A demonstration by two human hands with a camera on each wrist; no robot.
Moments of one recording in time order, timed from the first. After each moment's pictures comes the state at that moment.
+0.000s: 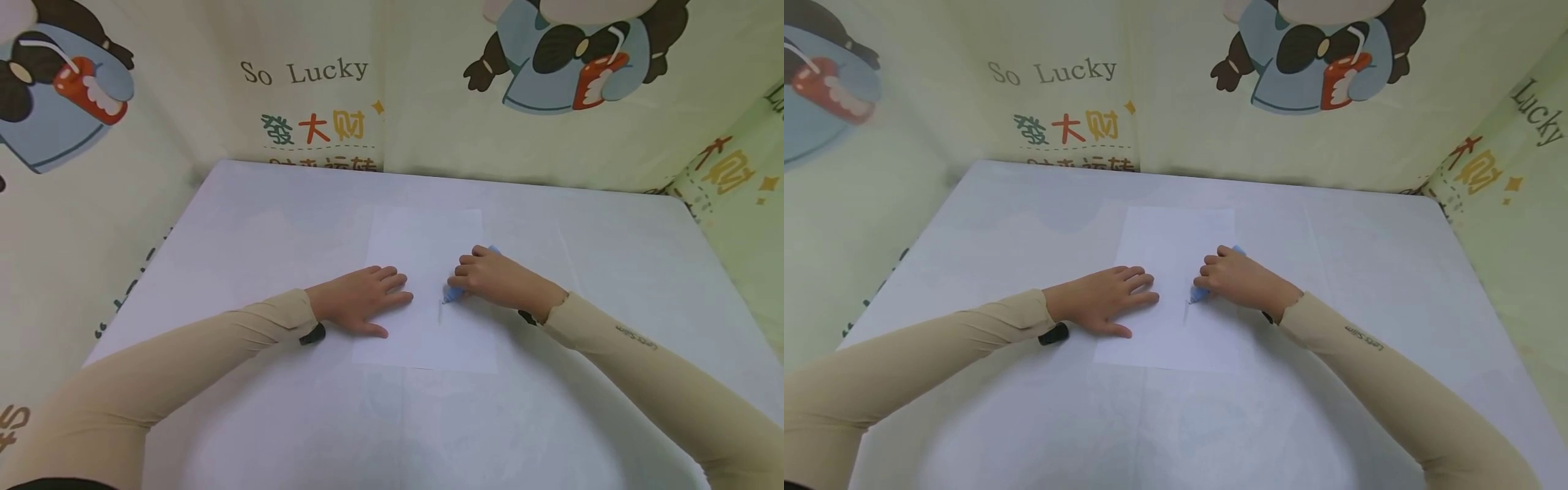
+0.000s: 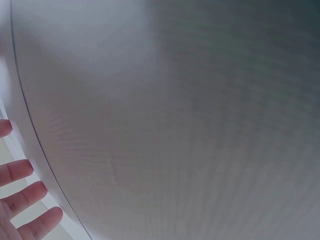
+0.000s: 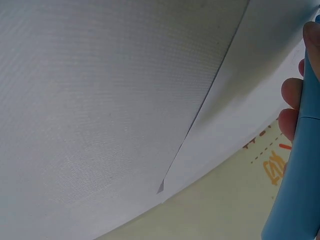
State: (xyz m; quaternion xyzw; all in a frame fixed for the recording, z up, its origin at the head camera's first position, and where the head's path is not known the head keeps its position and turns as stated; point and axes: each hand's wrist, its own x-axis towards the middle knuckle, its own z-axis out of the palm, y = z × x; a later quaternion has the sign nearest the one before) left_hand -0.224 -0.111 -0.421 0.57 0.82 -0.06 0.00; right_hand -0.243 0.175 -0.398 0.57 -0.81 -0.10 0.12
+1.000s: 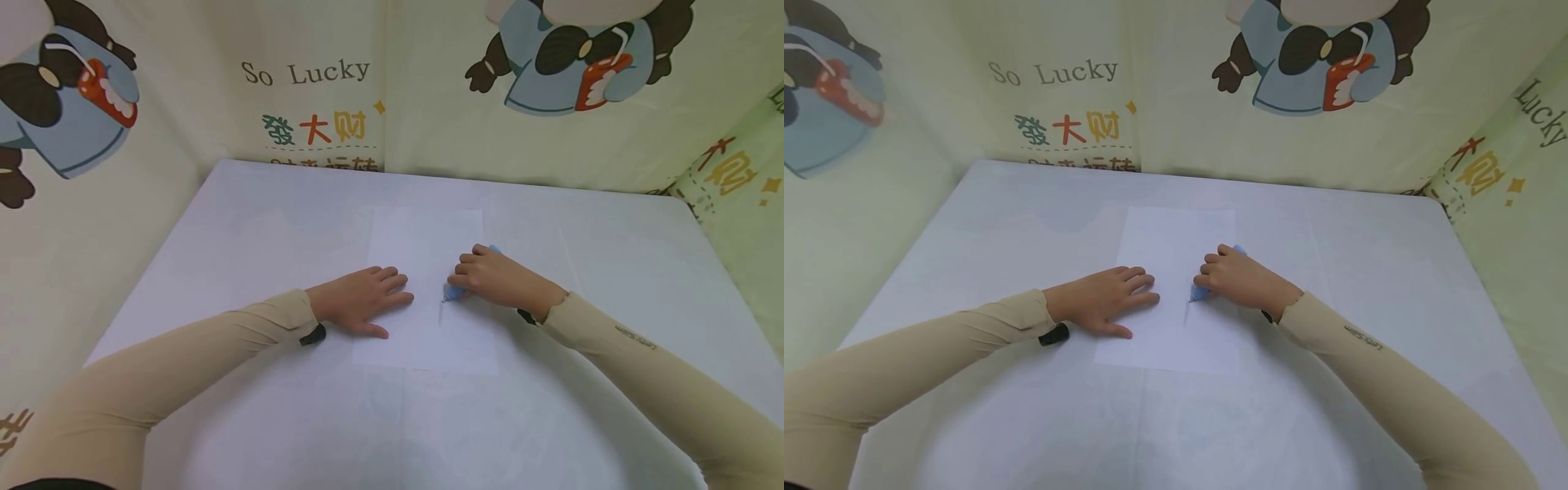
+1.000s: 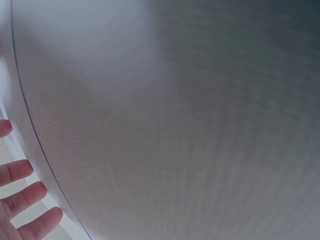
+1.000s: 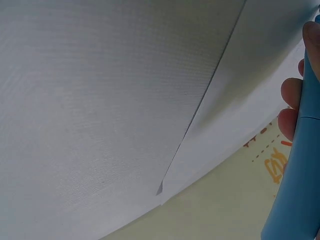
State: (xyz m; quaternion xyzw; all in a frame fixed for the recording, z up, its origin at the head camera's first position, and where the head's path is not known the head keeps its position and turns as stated) left_hand -0.226 -0.113 -0.419 0.57 0.82 -0.06 0.00; right_hand -0.248 0.173 -0.397 0.57 -0.81 -0.09 0.12
